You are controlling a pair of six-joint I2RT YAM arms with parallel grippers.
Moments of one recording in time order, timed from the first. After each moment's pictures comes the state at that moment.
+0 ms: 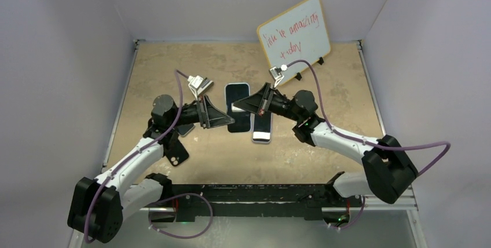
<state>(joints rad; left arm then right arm) -0.36 1.01 0.51 0.54 0.99 -1.08 0.67 1.34 0.69 0.85 -0.57 1.24</state>
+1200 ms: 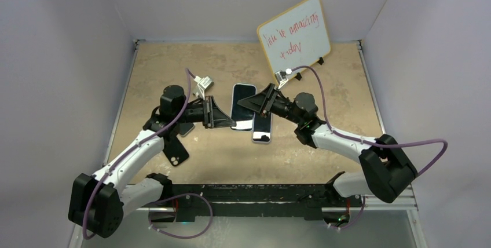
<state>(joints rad) -0.38 1.05 0.63 0.13 0.93 -0.83 0.64 1.35 0.63 0.84 -0.49 1.29</state>
